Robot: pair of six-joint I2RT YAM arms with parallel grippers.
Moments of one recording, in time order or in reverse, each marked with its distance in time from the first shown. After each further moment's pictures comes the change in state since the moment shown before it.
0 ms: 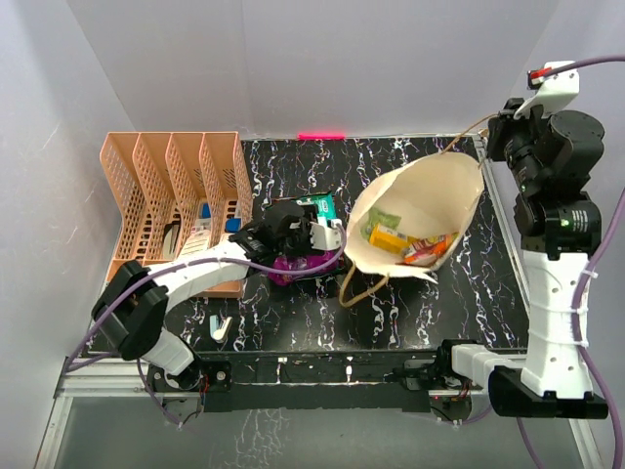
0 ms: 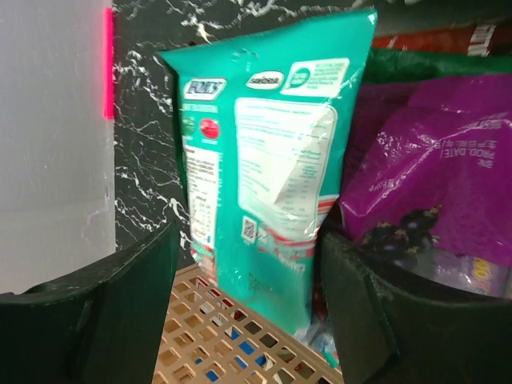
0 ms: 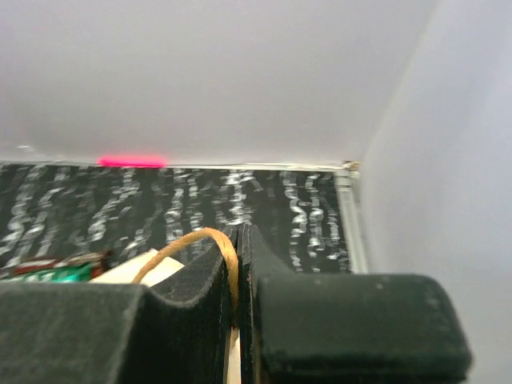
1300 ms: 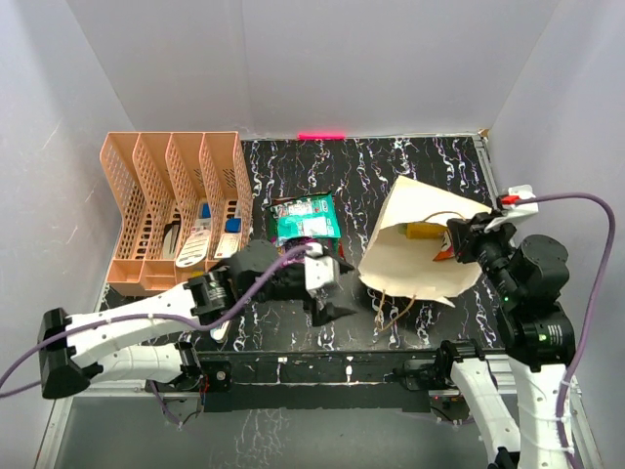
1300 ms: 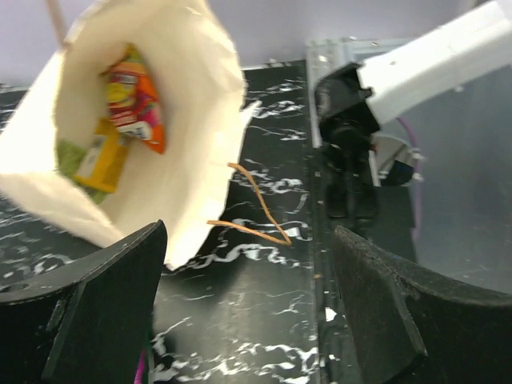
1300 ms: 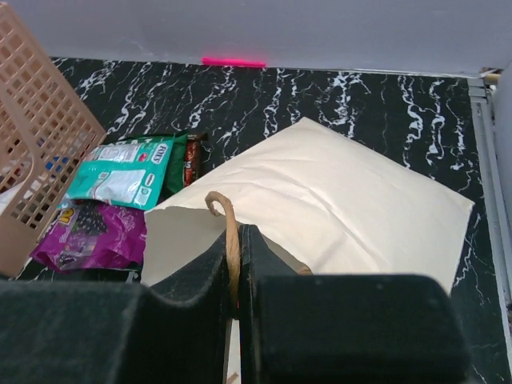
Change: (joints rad) left arm -0.315 -0.494 -0.061 0.045 0.459 -0.756; right arm 0.074 -0.563 -0.677 0.006 -0.161 0.100
